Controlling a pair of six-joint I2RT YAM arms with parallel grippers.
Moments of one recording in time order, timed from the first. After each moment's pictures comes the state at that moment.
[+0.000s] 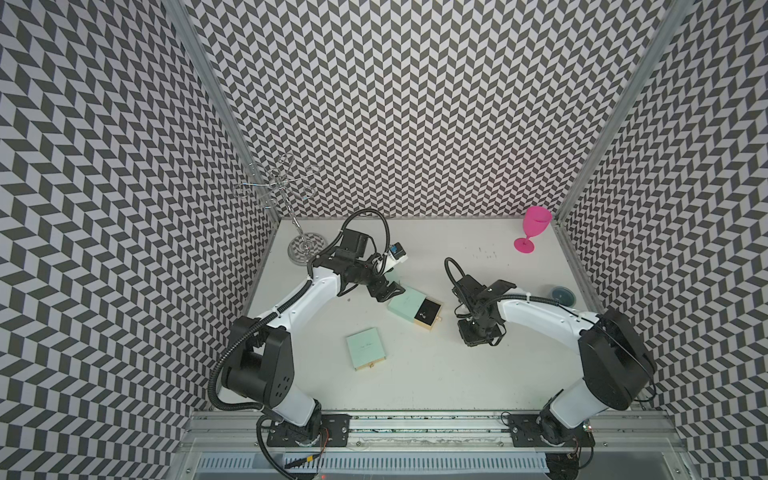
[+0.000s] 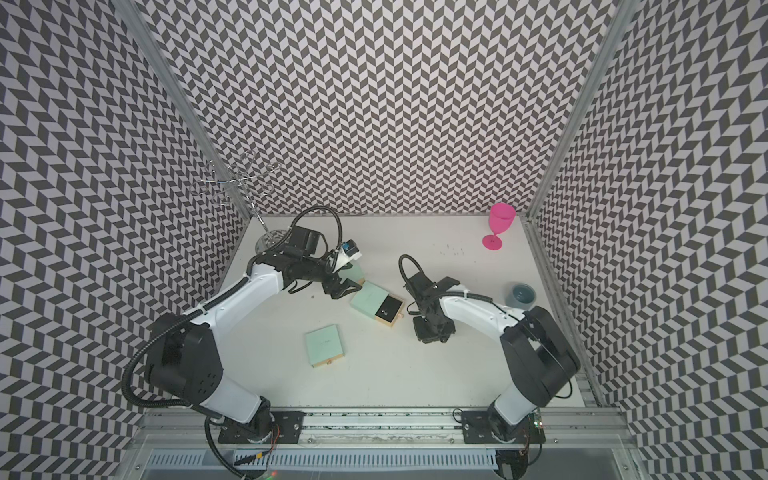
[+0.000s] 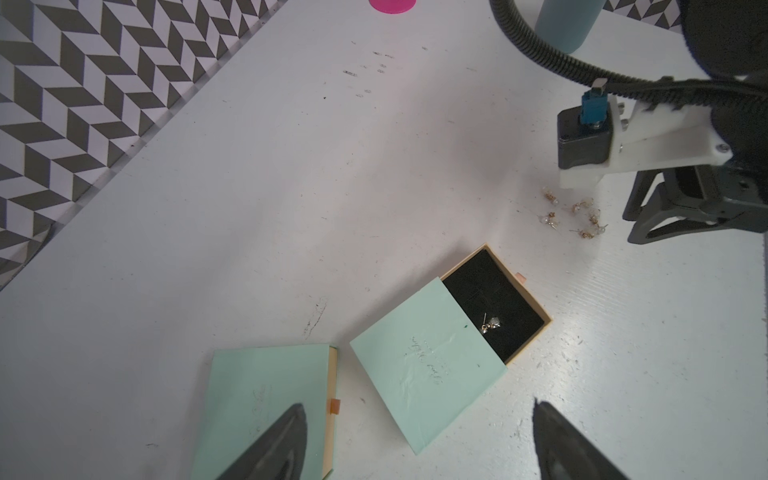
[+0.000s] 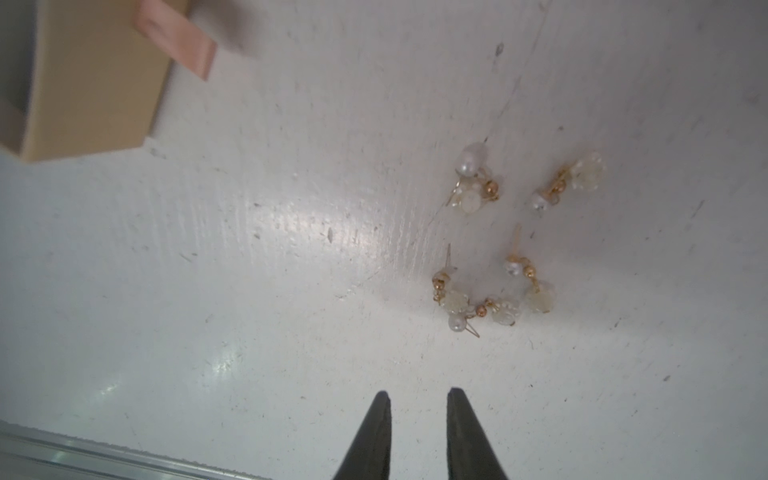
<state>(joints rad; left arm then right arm) -0.35 1.57 1.21 -0.55 0.57 0.62 0.64 1.60 1.03 -0.95 -0.08 0.42</state>
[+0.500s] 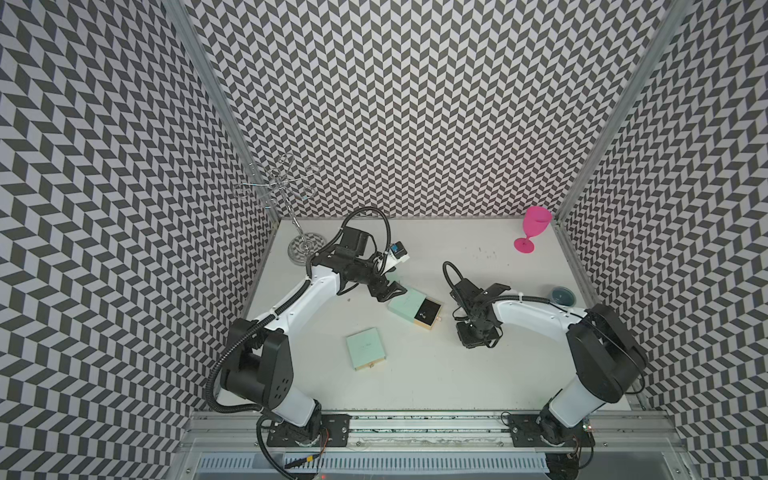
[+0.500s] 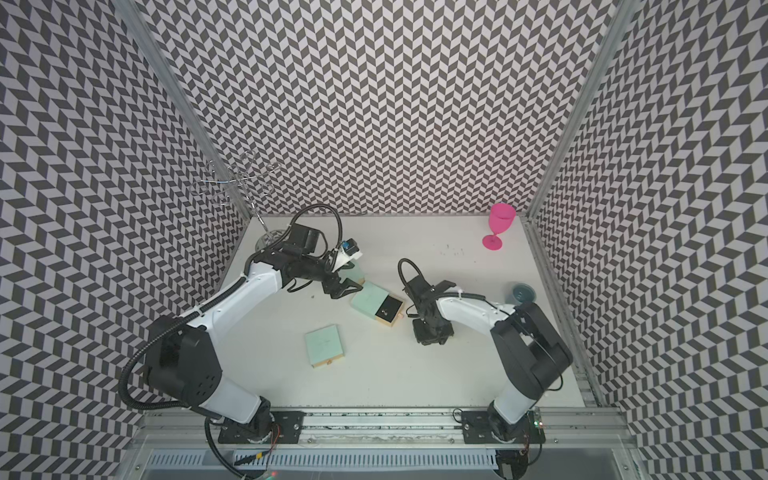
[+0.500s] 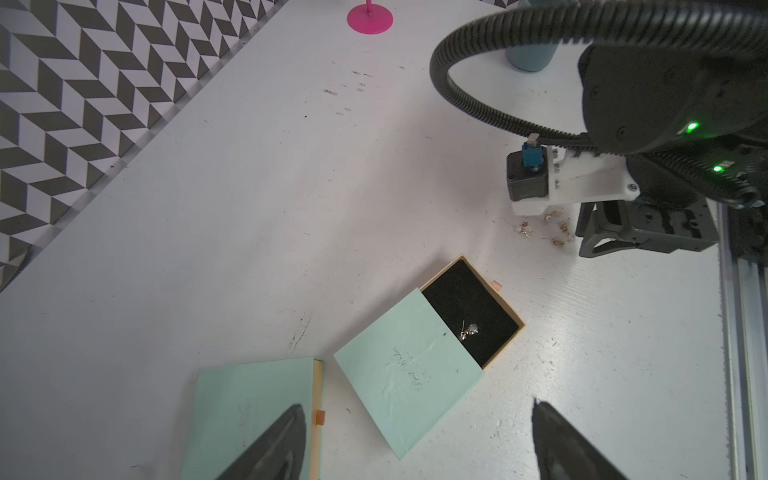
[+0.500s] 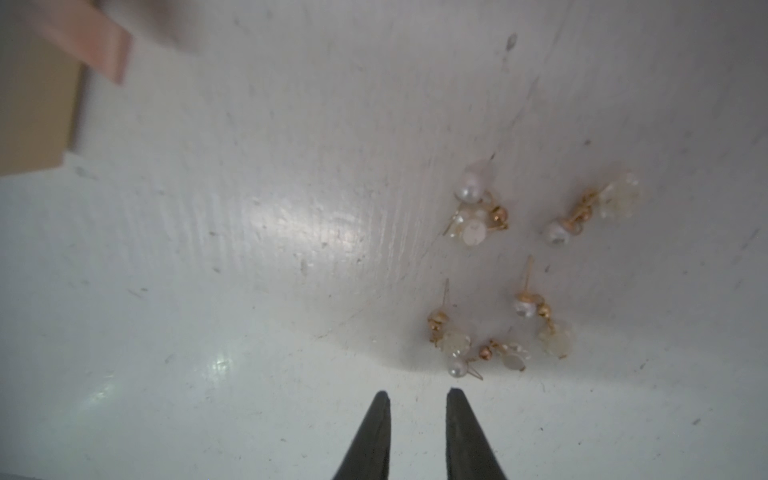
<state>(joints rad) -0.36 1.56 1.24 -0.61 0.63 0.63 0.63 1.66 0.99 -0.88 -0.05 0.43</state>
